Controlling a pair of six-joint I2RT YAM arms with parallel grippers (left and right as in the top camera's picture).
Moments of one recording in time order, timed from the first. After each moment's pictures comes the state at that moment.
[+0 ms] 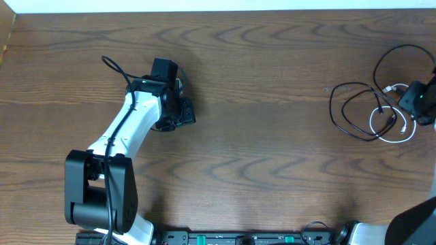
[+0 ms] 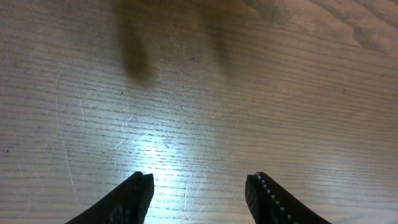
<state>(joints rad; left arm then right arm) -0.17 1.74 1.19 -0.84 0.20 -0.38 -0.42 1.54 1.30 -0.89 0.08 0.20</state>
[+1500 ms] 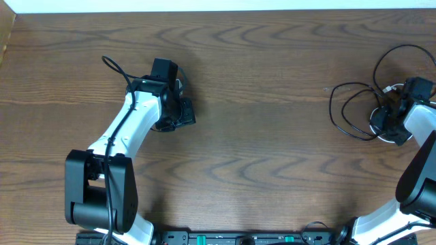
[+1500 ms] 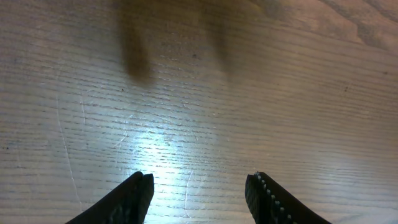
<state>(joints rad) -0.17 1.74 1.19 -0.85 0.20 -0.38 -0.42 1.84 1.05 -0.53 0.11 0.41</state>
